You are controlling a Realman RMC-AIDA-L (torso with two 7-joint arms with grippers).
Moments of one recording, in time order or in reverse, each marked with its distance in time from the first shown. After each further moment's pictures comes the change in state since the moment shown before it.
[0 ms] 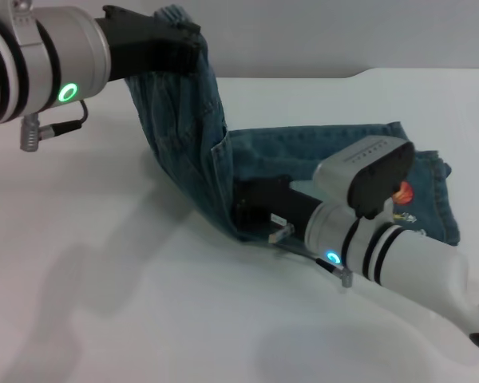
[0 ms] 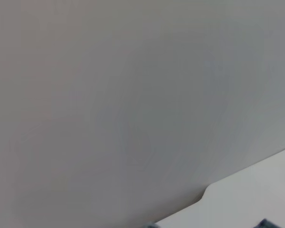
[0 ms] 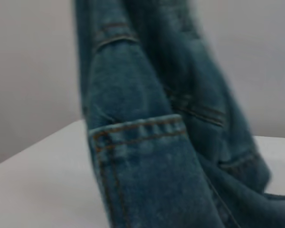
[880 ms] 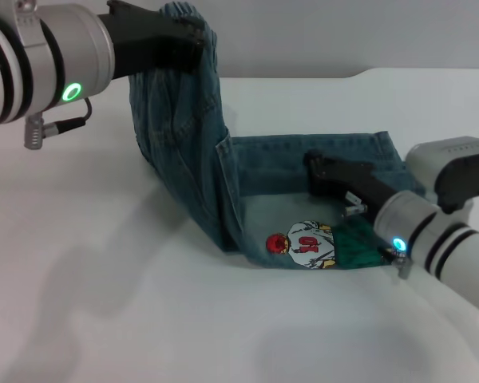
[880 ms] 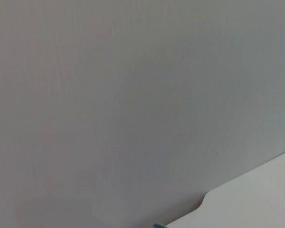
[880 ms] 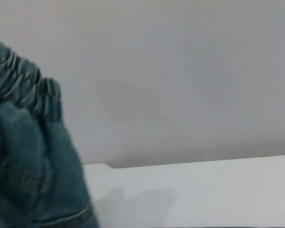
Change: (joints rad) left arm 0.008 0.001 0.013 0.005 -0.001 0.037 0.018; right arm -0.122 -0.017 0.206 -0.060 -0.011 -0.068 -0.007
